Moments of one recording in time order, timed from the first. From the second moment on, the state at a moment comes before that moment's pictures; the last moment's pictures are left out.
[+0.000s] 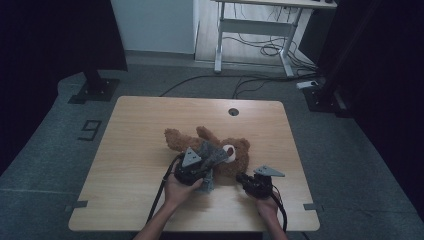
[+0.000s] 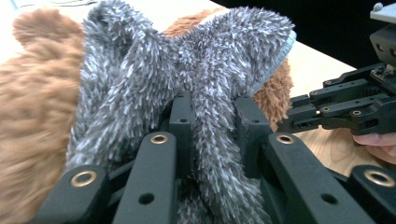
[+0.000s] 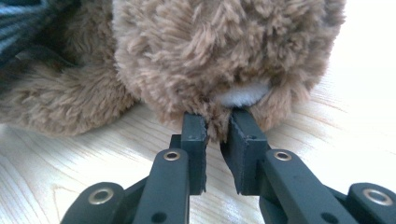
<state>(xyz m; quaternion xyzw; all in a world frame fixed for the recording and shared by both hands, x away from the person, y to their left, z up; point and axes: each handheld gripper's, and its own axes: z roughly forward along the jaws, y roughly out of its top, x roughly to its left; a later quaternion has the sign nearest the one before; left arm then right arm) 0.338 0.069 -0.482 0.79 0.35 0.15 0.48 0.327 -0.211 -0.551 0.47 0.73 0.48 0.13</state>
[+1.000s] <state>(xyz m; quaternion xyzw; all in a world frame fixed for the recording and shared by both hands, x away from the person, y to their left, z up) 0.319 0.179 -0.485 0.76 0.42 0.18 0.47 0.342 -0.211 -0.545 0.46 0.74 0.47 0.16</state>
